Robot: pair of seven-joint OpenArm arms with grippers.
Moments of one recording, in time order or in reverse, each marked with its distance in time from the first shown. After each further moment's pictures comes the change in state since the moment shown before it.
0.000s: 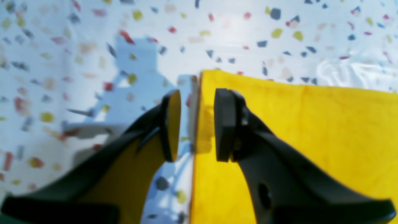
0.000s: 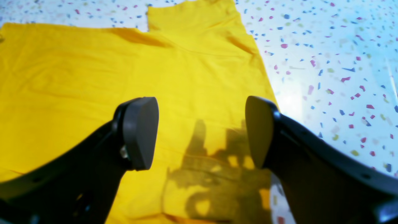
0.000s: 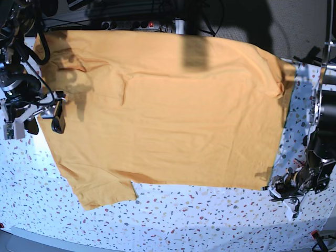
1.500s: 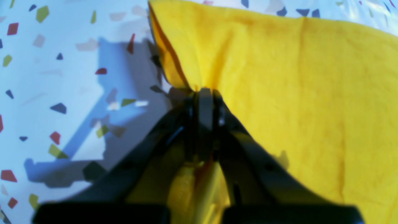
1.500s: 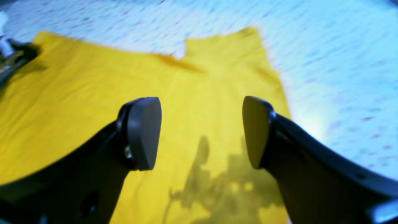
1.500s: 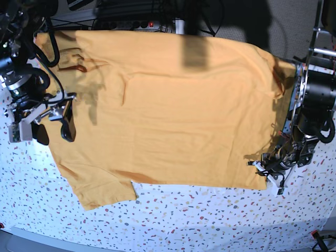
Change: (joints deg) left arm 8.5 3.0 0.0 0.2 1.9 -0.1 -9.1; right arm 3.1 -5.3 0.2 3.3 -1.9 6.8 2.2
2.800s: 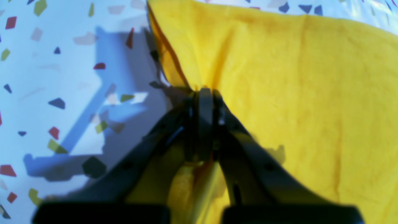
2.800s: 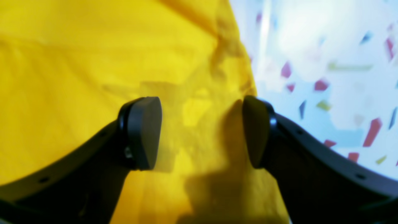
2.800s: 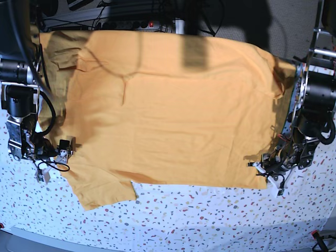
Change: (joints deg) left arm -0.3 0.0 0.0 0.3 -0.3 0.0 4.6; right arm 51.0 10.9 -29.6 -95.9 -15.1 -4.6 13.4
